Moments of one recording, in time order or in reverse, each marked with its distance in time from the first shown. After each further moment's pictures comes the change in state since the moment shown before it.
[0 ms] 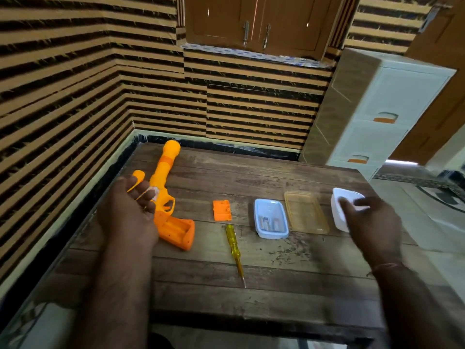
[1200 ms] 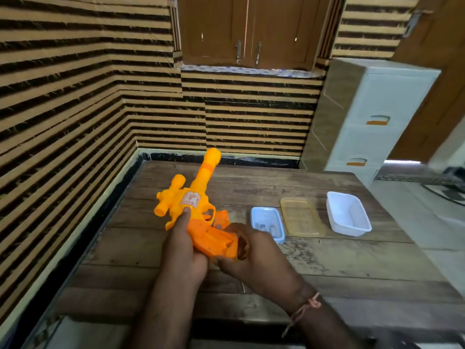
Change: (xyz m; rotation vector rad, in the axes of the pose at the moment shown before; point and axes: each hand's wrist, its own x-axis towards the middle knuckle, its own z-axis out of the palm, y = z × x) left_hand -0.068 -0.056 0.017 -0.120 -0.274 -0.328; right_hand -0.124 -0.078 0.043 0.427 -0.756 -0.553
